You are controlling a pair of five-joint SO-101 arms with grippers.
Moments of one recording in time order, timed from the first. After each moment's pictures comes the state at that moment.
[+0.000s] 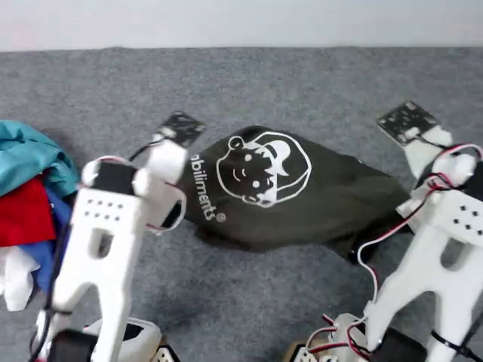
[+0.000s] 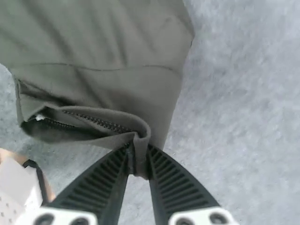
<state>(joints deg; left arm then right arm) 9.3 -18.9 23.6 89.7 -12.5 26.6 -22.4 3.9 100.1 58.2</state>
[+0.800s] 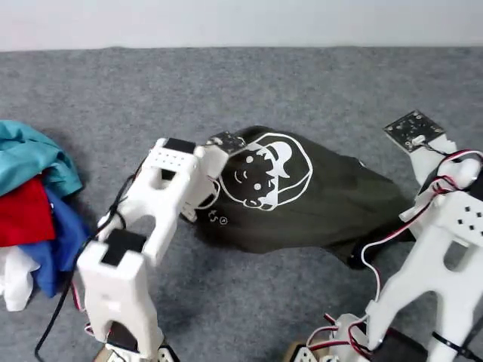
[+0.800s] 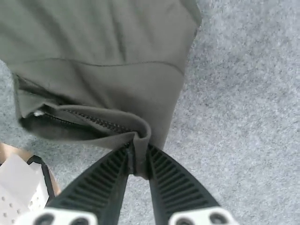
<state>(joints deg) 10.4 28.2 2.7 79.0 -17.2 27.9 -22.4 6.5 98.6 58.2</state>
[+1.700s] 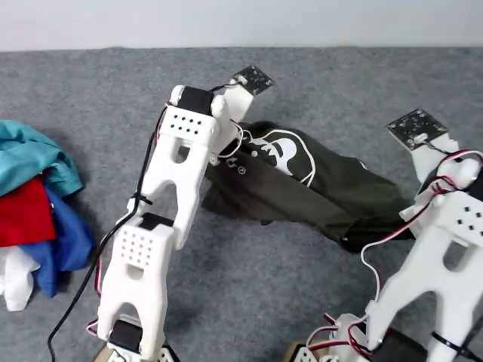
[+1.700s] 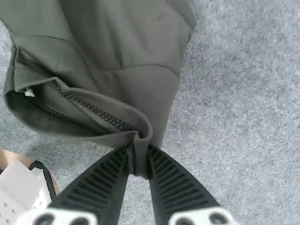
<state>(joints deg) 14.7 44.5 -48.9 98.9 -17.4 27.9 -22.4 6.5 98.5 56.0</state>
